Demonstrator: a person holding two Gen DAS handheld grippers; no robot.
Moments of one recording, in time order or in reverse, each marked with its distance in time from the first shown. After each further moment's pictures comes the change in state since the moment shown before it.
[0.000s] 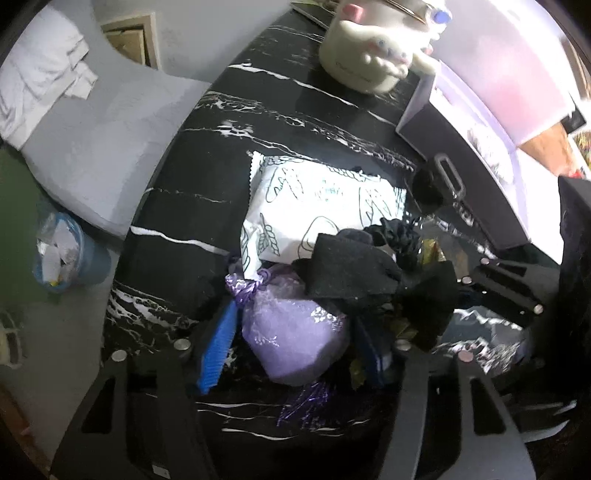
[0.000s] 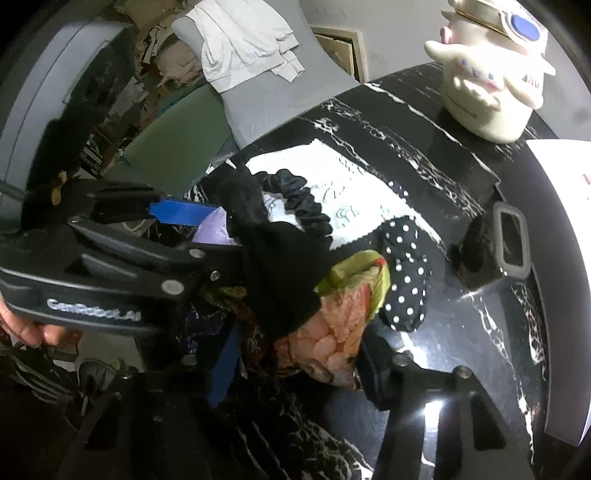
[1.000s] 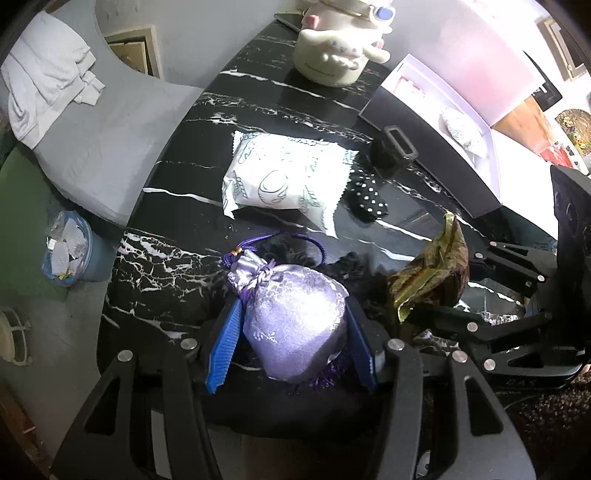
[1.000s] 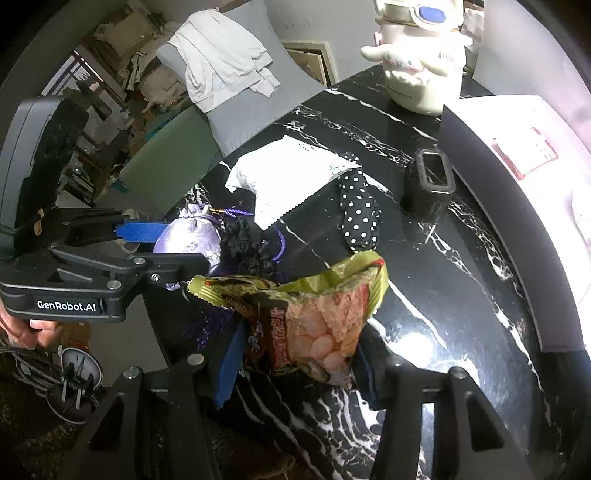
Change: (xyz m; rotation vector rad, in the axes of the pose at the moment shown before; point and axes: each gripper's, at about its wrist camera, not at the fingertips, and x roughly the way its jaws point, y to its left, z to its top) left arm -0.053 -0.034 -0.053 0.000 -0.040 0.016; right arm -0.048 -0.008 -0.047 0.105 -0.074 -0.021
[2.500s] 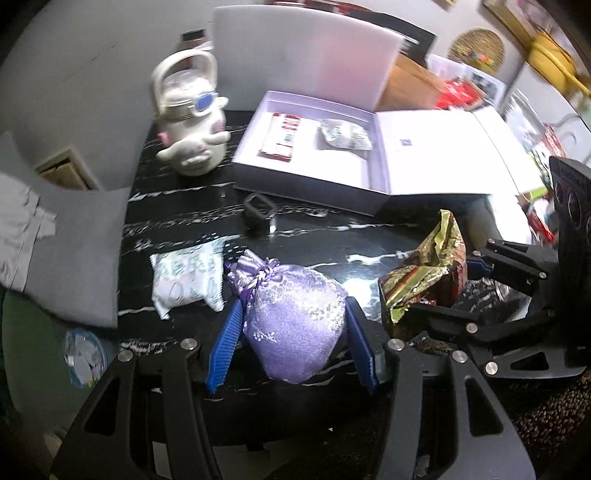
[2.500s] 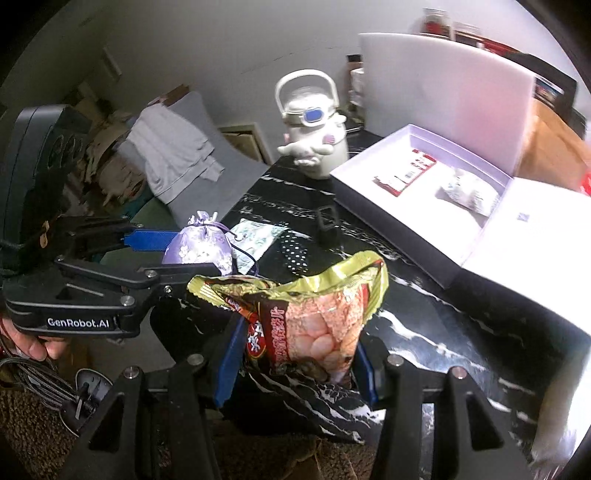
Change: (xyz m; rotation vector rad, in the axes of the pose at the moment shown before) left arm -0.086 -0.128 0.025 0.435 -0.085 -0.054; right arm -0.131 0.001 -0.048 0.268 -0.290 -0.158
